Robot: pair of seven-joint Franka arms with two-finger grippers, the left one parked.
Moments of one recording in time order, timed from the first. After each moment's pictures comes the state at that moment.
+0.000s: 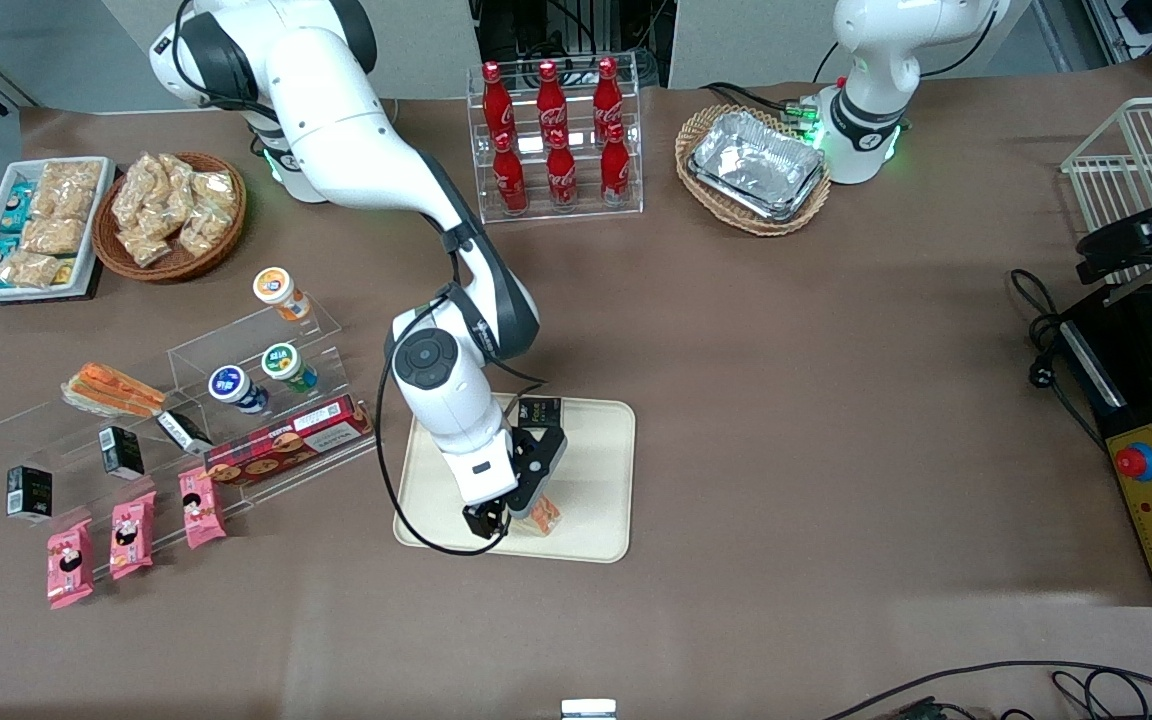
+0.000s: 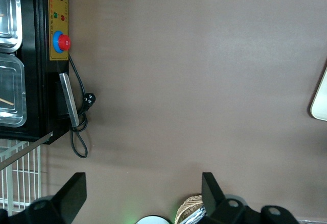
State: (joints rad) arm 0.81 0.80 -0.36 -1.40 0.36 2.49 -0.75
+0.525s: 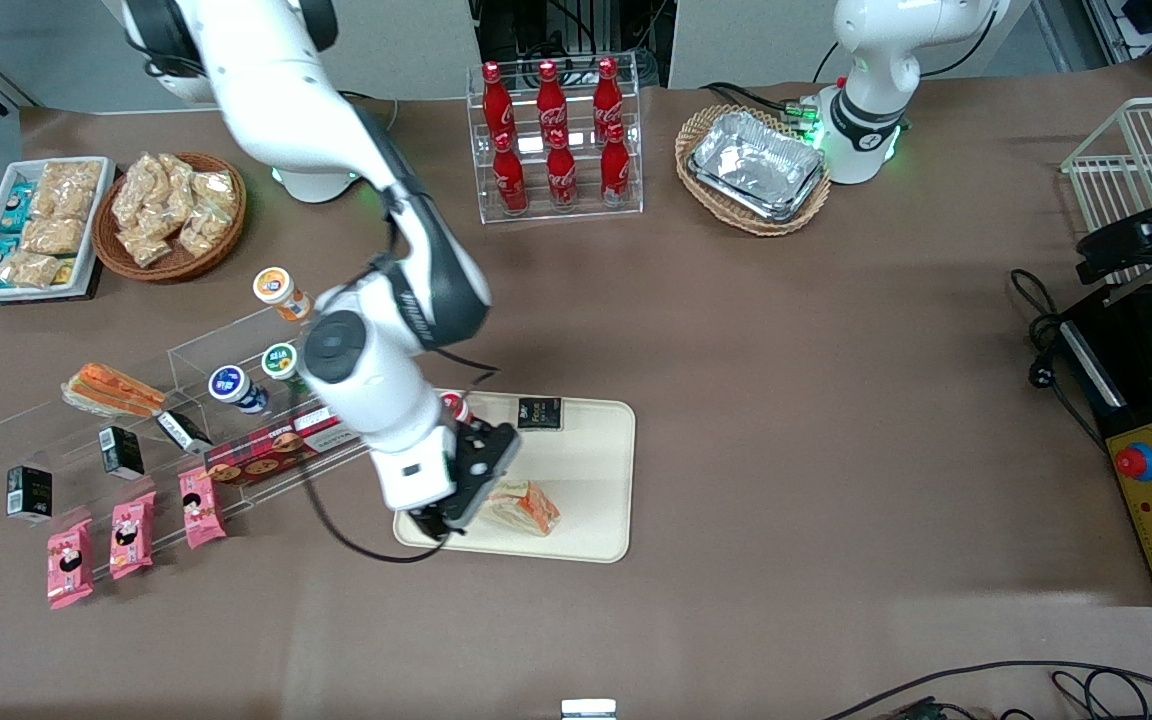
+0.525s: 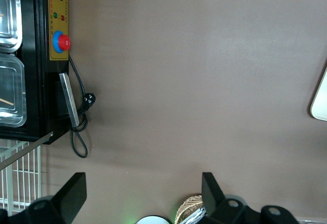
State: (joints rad) arm 0.73 0.64 -0.36 -1.39 0.39 2.29 -0.75
